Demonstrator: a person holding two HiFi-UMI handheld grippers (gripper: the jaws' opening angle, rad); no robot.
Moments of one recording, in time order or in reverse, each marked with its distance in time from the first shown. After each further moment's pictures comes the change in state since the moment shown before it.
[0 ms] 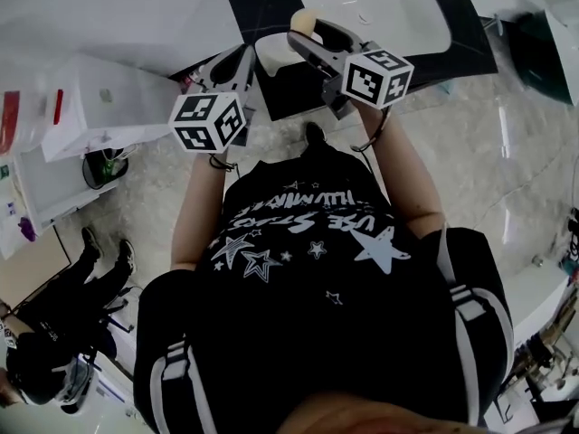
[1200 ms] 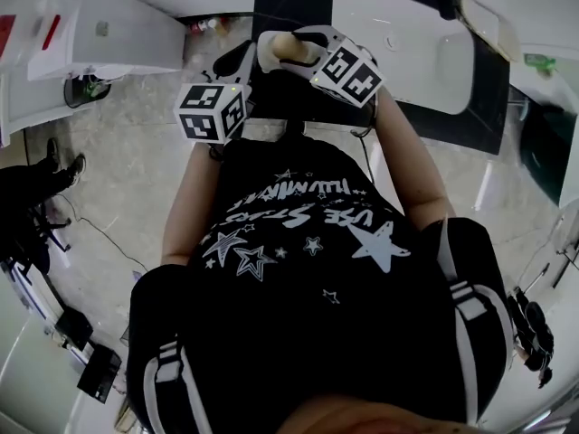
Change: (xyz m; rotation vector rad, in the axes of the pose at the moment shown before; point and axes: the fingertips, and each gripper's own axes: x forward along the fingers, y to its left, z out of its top) left arm 0.034 0.039 -0.054 -0.120 0.083 0.329; right arm 0.060 -0.034 -0.102 -0.784 0.672 0.465
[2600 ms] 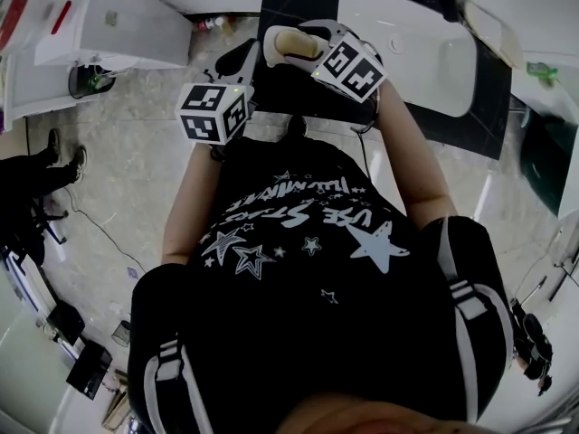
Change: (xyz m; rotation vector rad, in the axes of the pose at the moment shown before) left arm -0.025 -0.009 0.005 0.032 -0.050 0.017; right arm -0.003 0.007 0.006 -0.059 0.036 -0.014
